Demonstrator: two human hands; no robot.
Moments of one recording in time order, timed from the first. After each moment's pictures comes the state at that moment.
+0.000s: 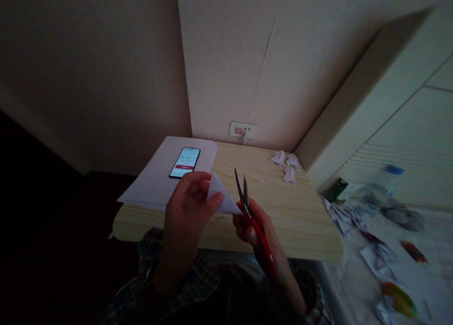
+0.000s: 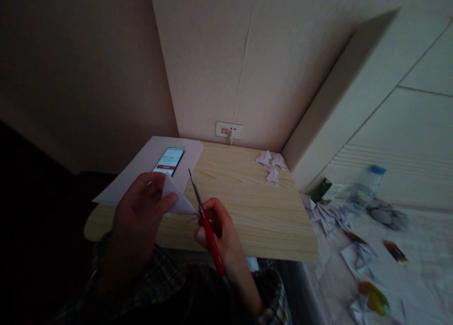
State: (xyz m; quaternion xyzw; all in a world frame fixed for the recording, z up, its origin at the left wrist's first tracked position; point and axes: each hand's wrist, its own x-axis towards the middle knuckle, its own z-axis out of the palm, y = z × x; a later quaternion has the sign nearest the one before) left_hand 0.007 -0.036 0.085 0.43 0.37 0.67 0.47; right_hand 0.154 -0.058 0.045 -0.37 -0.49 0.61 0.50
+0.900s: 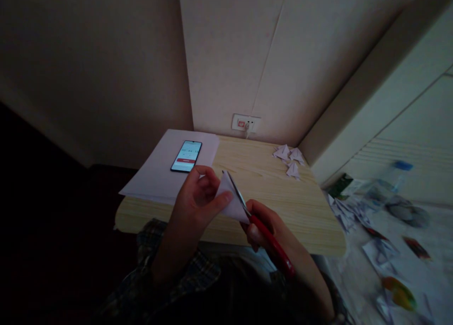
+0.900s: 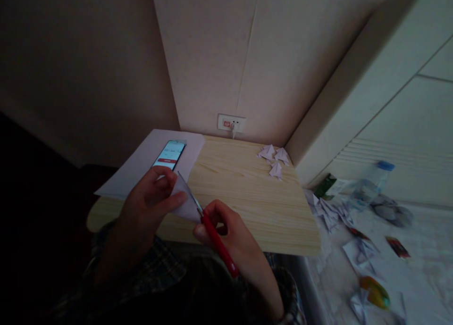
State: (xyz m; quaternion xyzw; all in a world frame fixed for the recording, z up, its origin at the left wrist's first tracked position) left_hand 0.002 -0.033 0.087 0.45 0.38 0.59 0.56; right_hand 0.169 -0.066 0.078 -0.47 -0.56 0.59 0.36
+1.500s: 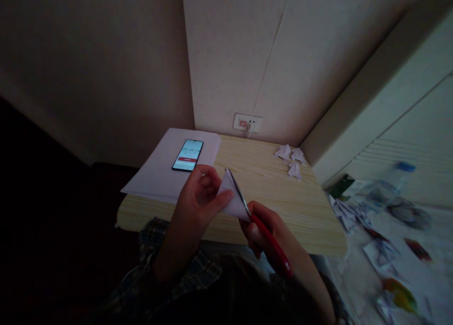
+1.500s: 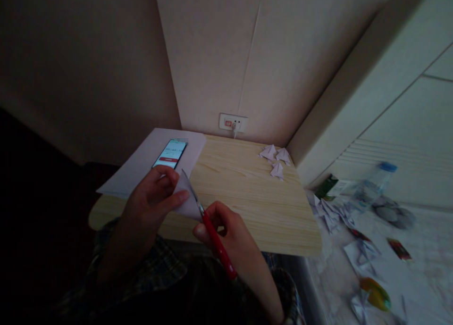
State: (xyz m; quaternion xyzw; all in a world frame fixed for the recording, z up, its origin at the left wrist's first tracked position) left_hand 0.004 -0.035 0.089 0.44 0.37 0.60 0.56; right_hand 0.168 -0.068 0.077 -0.47 -0.56 0.58 0.36
